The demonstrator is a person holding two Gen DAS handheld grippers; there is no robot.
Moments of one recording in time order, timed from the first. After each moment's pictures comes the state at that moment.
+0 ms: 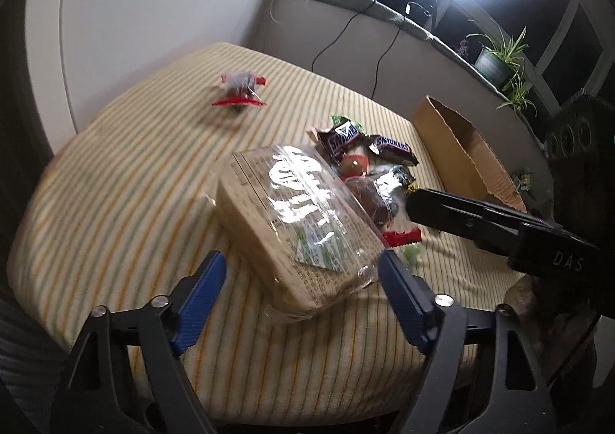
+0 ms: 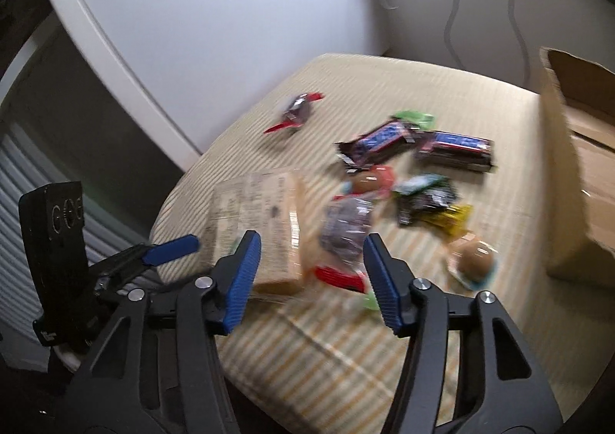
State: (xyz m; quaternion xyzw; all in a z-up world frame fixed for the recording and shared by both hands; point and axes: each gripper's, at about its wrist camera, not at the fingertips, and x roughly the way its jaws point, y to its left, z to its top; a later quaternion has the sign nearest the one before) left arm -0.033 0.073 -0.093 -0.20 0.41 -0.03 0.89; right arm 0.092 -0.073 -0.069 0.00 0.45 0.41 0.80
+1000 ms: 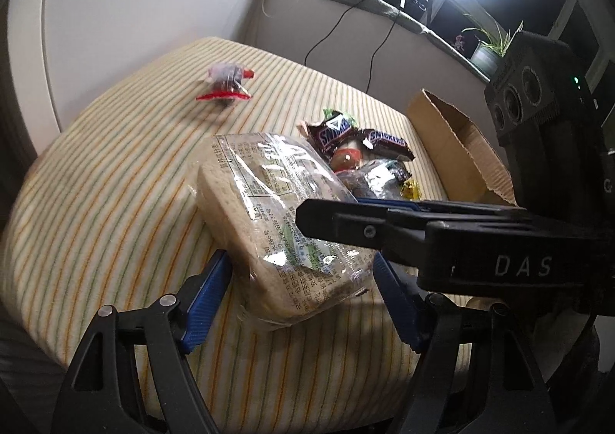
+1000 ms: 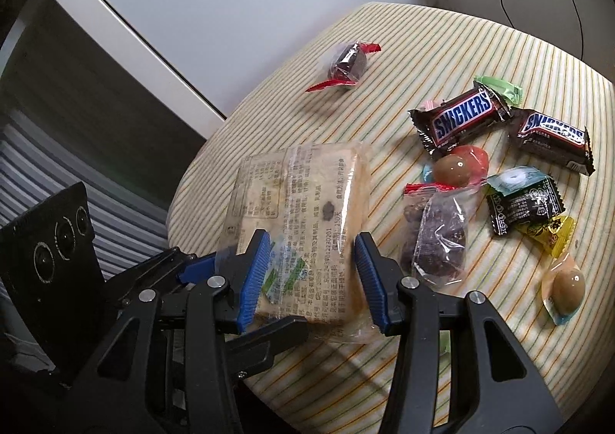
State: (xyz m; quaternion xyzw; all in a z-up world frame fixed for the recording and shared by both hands) left arm -0.027 0.066 -0.096 -0.19 0.41 -0.03 0.89; right arm 0.105 -0.022 -0.097 0.00 0.51 0.45 0.74
